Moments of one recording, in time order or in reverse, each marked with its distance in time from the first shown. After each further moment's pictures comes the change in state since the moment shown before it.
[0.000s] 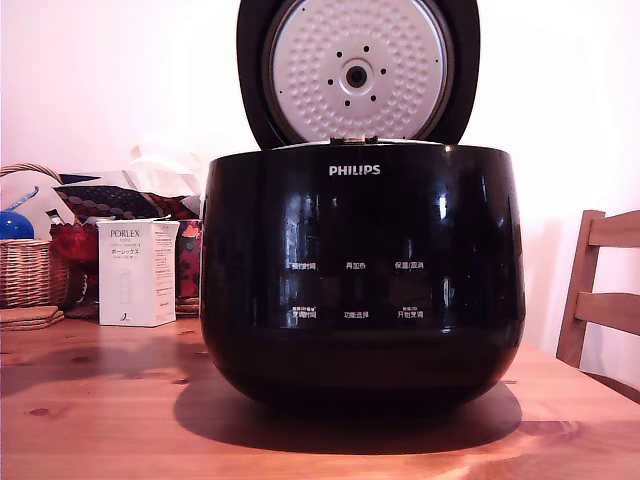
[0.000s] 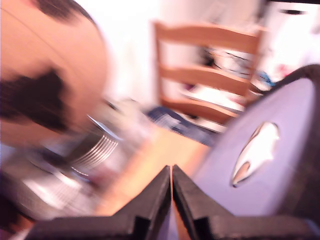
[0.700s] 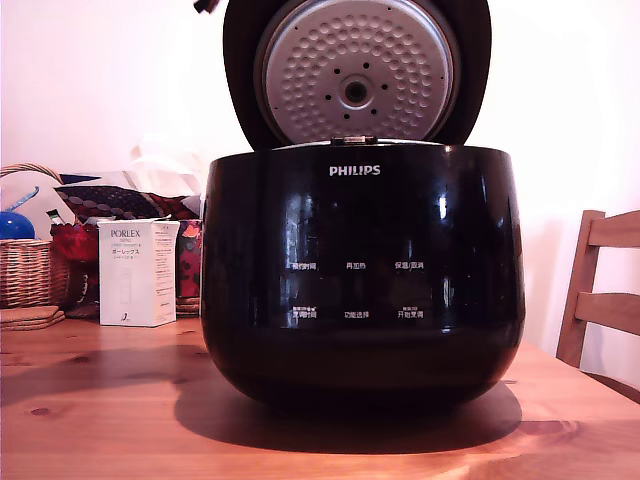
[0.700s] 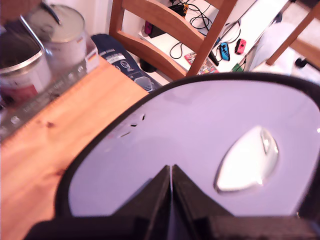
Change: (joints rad) arm -0.043 0.021 0.000 -0.204 0.018 -0.267
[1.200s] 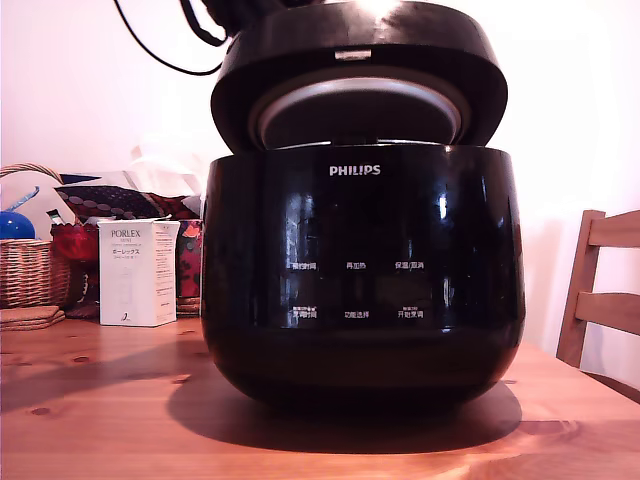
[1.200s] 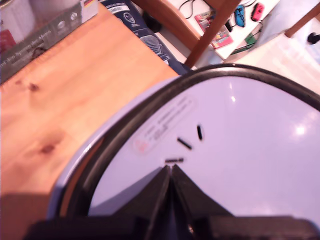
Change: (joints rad) arm -0.029 0.154 0.001 0.052 -0.051 -0.017
